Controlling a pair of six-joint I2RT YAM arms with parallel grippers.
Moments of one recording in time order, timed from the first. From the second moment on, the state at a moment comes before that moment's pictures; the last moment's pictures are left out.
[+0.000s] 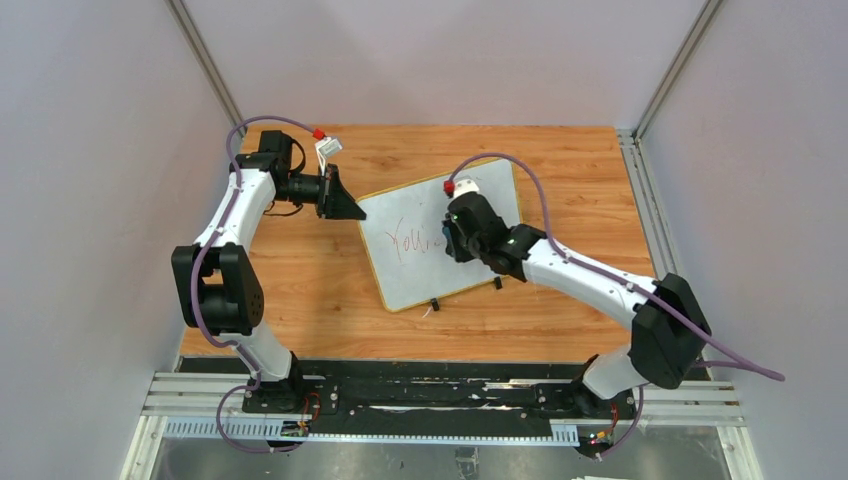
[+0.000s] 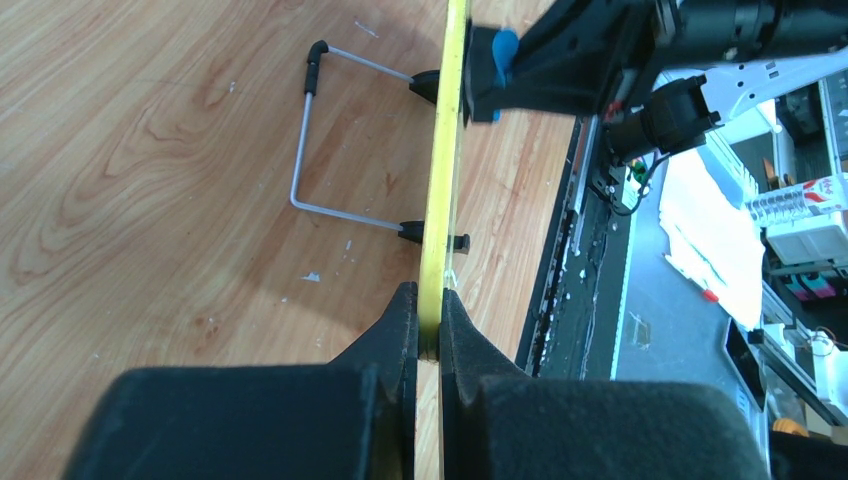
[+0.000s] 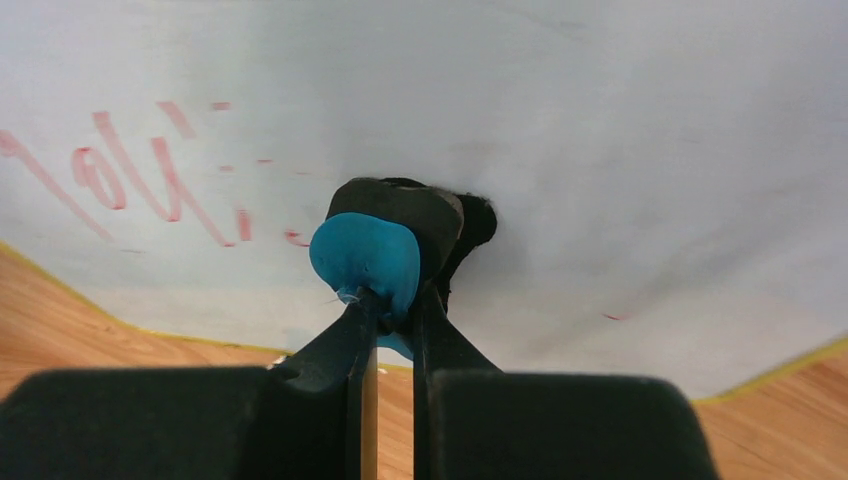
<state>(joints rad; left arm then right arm) 0.02 1.68 1.44 -1.01 1.19 0.60 0.84 1.50 1.11 -0.36 0.26 0.30</state>
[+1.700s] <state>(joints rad) 0.02 1.68 1.44 -1.02 1.19 0.59 0.76 1.46 1.08 -0.40 0.25 0.29</state>
